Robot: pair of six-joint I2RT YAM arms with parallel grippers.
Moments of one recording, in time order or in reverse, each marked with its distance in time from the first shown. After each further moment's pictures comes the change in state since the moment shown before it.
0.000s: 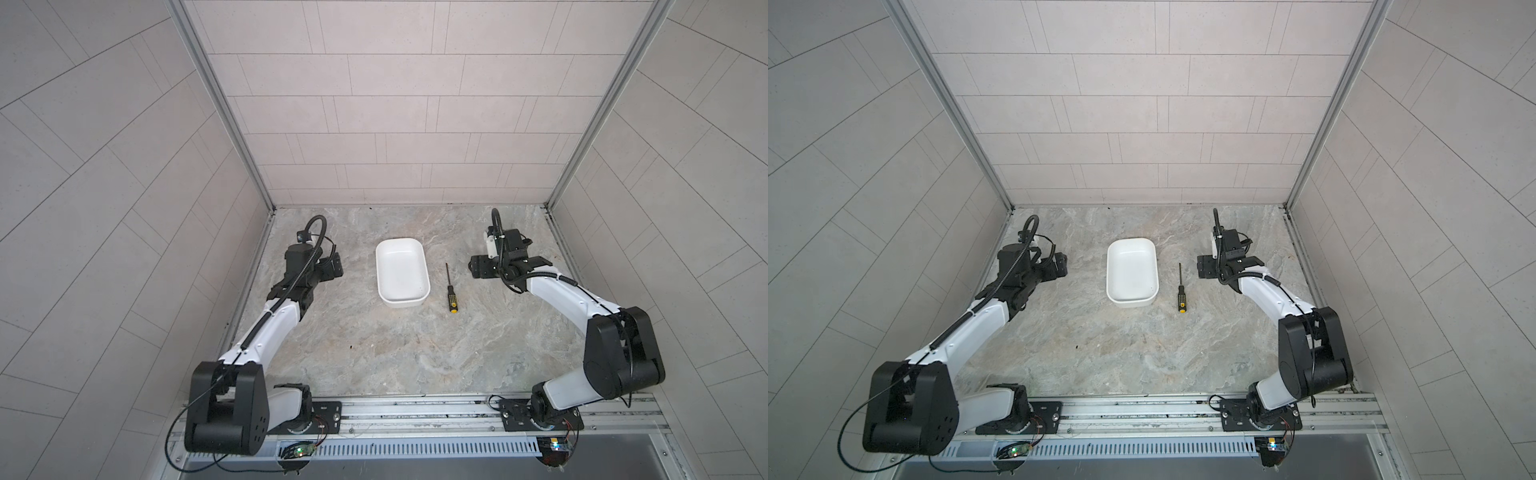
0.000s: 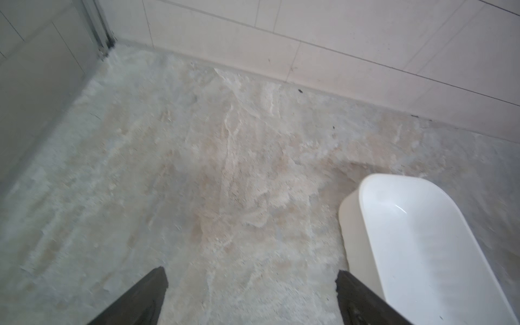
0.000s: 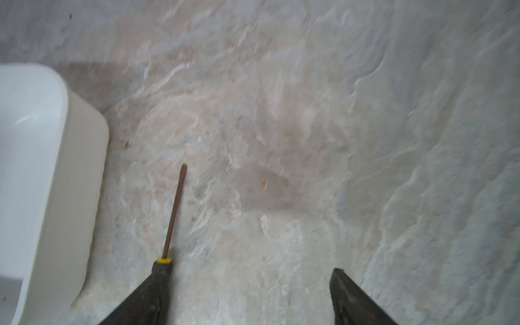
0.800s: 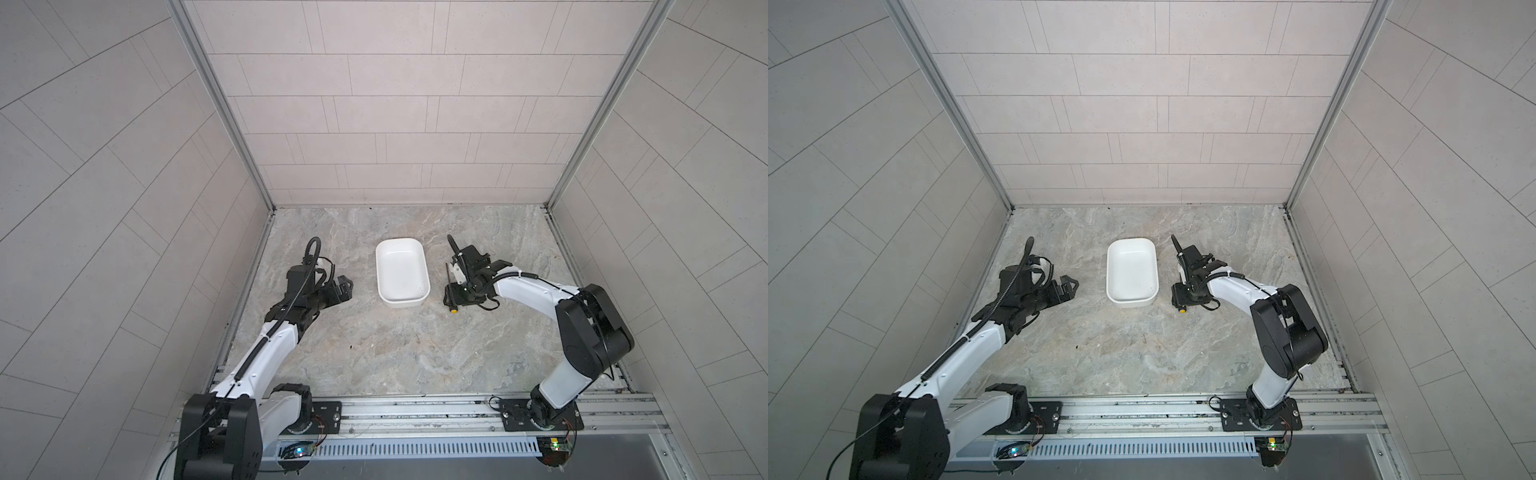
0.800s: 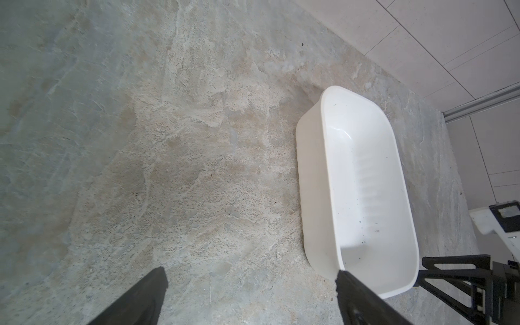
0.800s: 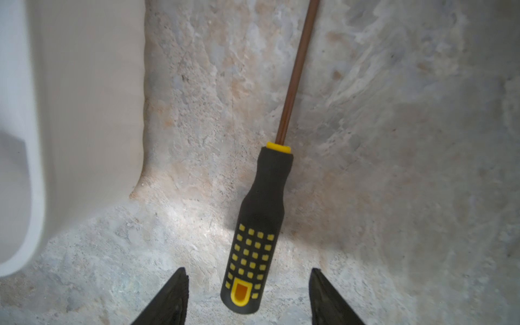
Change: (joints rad) left arm -0.024 -0.136 -0.133 -0.115 0.207 -0.164; right arm 0.227 0.167 0.051 -0.171 -0.090 0.150
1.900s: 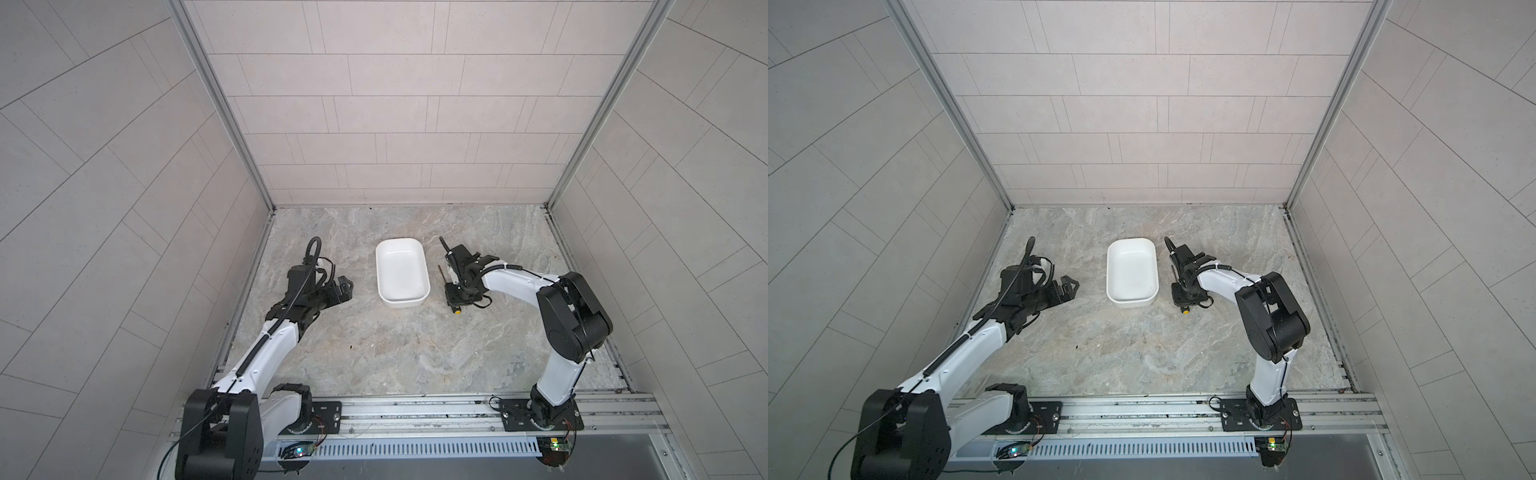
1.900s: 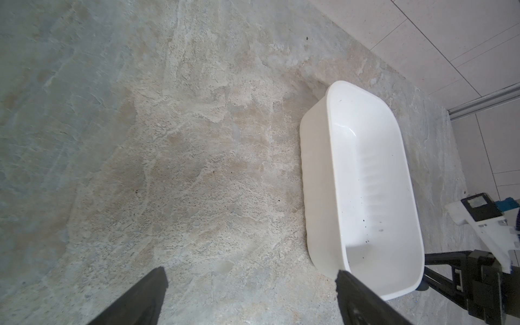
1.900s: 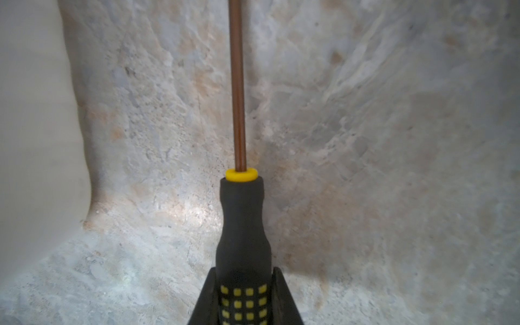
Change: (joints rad) left arm 0.000 0.022 0.000 -0.001 0.003 0.001; right arm 0.002 0.111 0.087 -0.087 0.041 0.045
